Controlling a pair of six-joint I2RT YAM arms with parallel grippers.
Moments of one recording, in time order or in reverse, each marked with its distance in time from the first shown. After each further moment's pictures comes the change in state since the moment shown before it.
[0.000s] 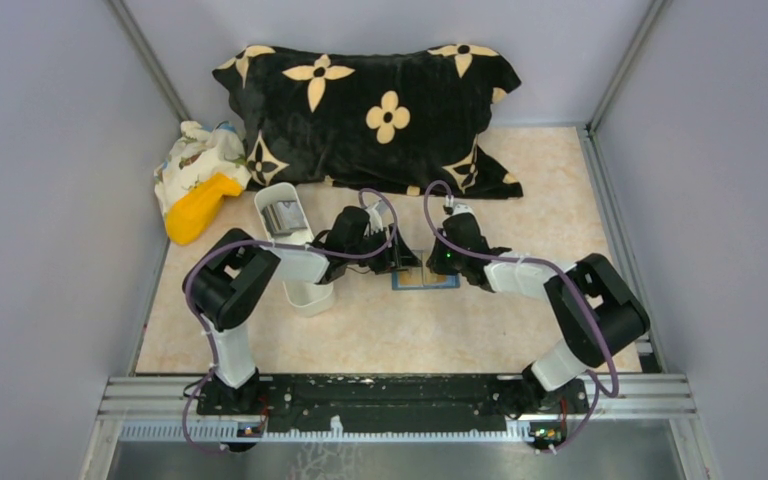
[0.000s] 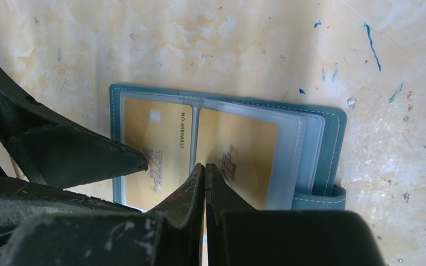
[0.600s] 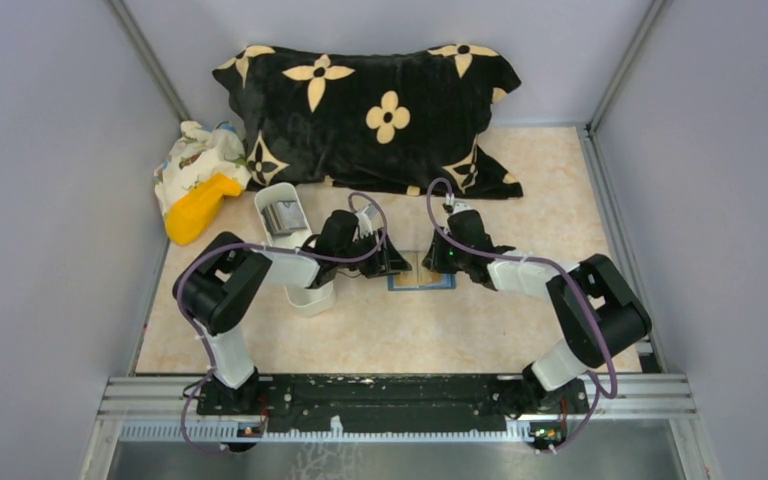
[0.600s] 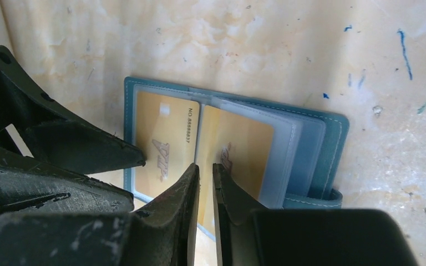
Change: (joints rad) left arm 0.037 -0.036 -0.075 0.030 0.037 0.000; right arm -0.032 -0.011 0.002 0.004 -0.106 -0.019
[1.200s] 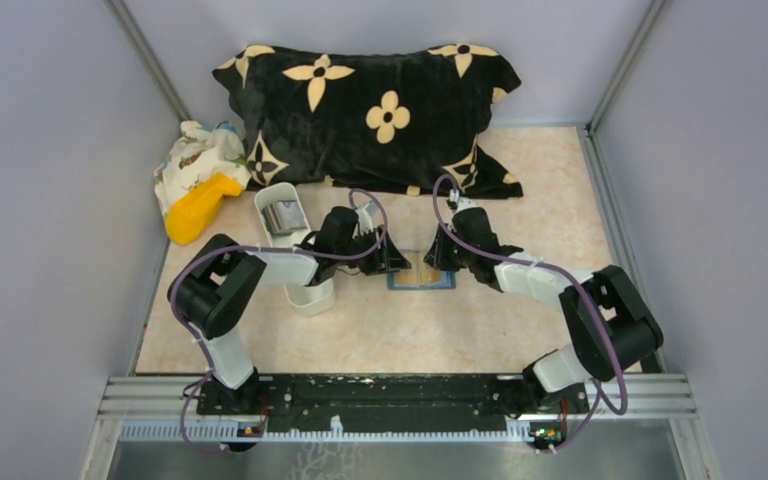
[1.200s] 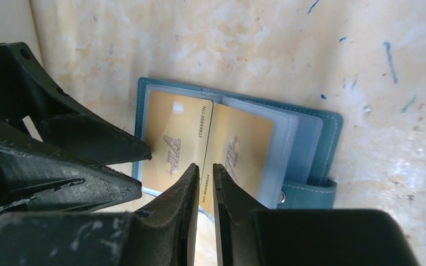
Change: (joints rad) left arm 0.000 -0.044 0.004 -0.063 0.001 0.029; right arm -0.009 -0.056 -0.006 -0.018 -0.034 -0.011
